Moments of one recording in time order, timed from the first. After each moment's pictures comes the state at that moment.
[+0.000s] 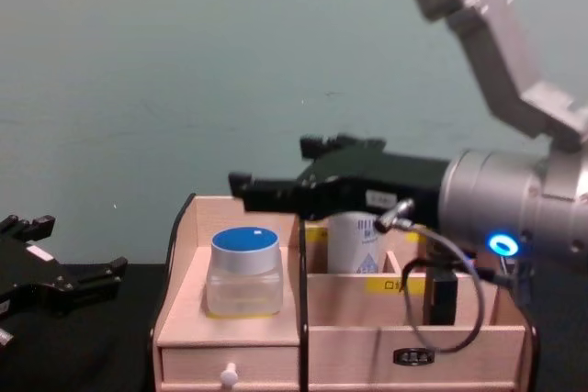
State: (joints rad) left arm -0.20 0.60 0.45 -1.41 -0.25 -0.12 0.03; right arm 0.40 0.26 -0.54 -1.47 0.22 0.10 0.39
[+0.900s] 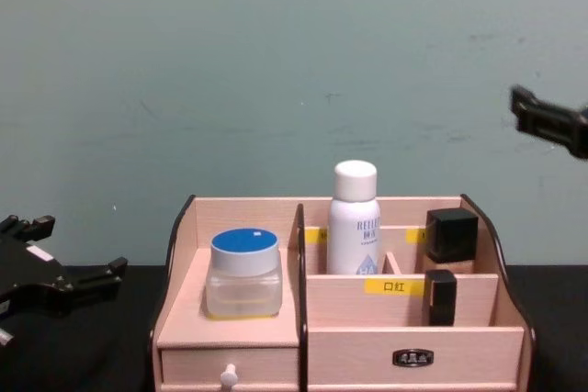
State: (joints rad) left arm -0.20 0.60 0.45 -1.41 -0.25 -0.12 0.03; right arm 0.07 0.31 -0.21 -1.71 0.07 -0.11 0.03
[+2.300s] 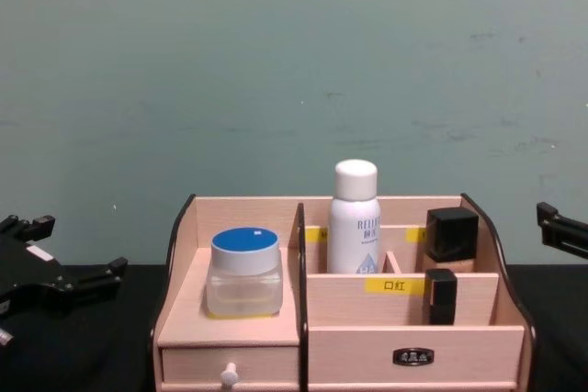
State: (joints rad) left arm -0.20 0.60 0.45 -1.41 -0.25 -0.12 0.03; right arm 0.04 0.28 -0.18 -1.58 0.02 -0.06 0.01
